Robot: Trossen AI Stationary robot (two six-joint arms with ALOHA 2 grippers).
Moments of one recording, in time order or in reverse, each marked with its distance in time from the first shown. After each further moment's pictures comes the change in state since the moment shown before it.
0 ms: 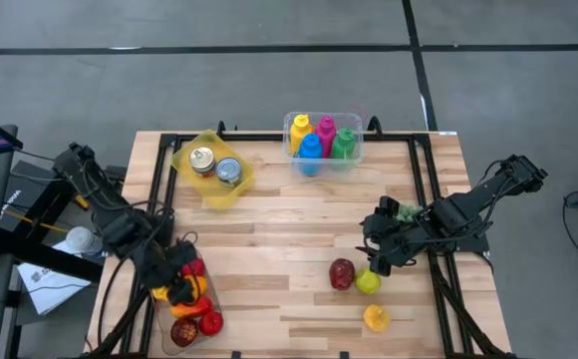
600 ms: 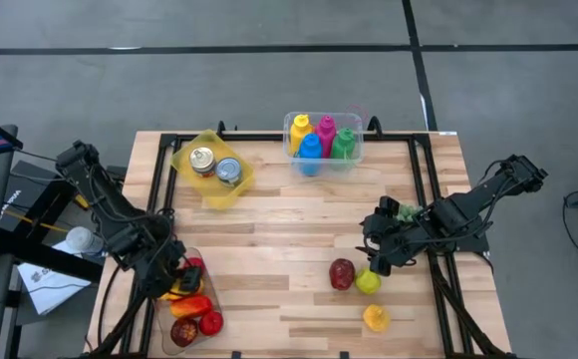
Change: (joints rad) left arm -0.071 0.000 -0.146 -0.001 -0.081 -0.689; right arm 0.000 0.000 0.000 0.000 0.000 0.000
